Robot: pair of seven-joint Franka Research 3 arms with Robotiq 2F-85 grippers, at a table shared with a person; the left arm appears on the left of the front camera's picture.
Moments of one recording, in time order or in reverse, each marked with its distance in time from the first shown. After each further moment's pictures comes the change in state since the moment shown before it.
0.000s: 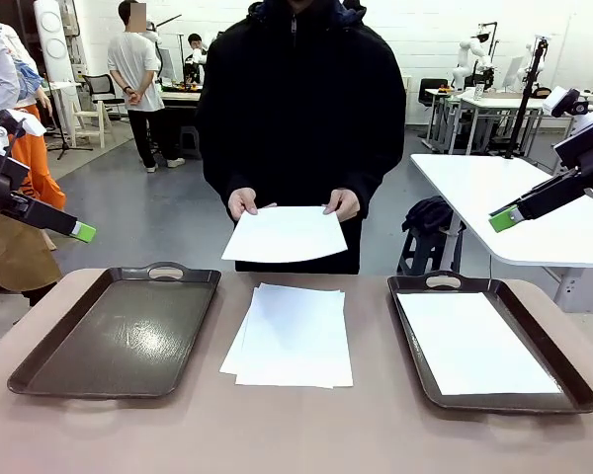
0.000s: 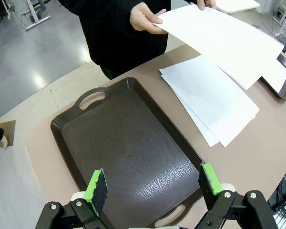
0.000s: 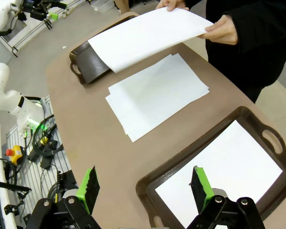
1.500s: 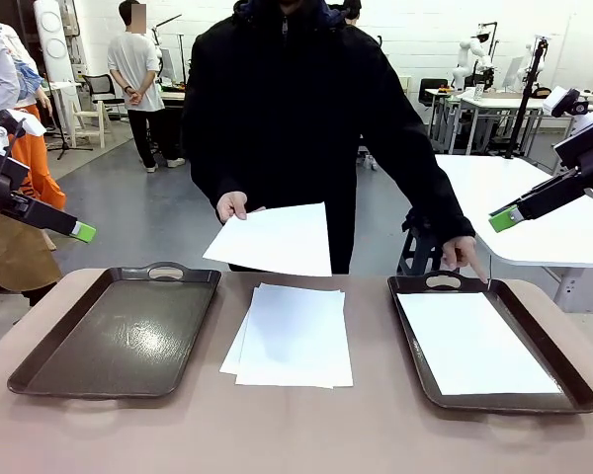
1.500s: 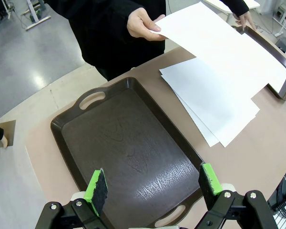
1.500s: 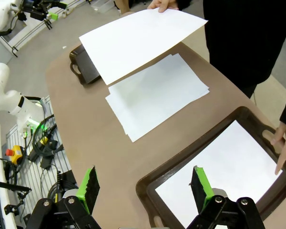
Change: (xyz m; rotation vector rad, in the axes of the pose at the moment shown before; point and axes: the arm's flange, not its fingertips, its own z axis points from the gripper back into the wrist) left arm 0.000 0.000 0.000 0.000 0.000 0.000; right arm 0.000 0.000 0.000 0.000 0.000 0.000
